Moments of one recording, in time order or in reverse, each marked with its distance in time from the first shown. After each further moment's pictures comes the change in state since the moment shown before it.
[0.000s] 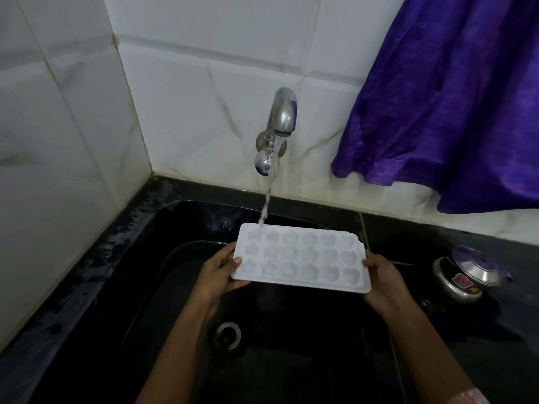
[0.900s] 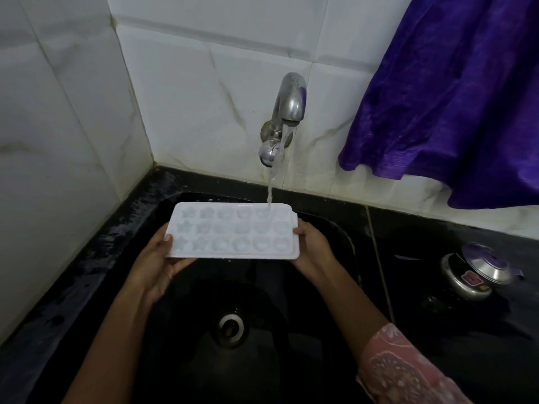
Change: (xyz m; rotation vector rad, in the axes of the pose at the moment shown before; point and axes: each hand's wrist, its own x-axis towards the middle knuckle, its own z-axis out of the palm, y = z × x) left_hand 0.009 0.031 -0.076 -0.215 0.190 0.088; right_hand 0.036 0.048 0.107 -0.023 -0.113 0.056
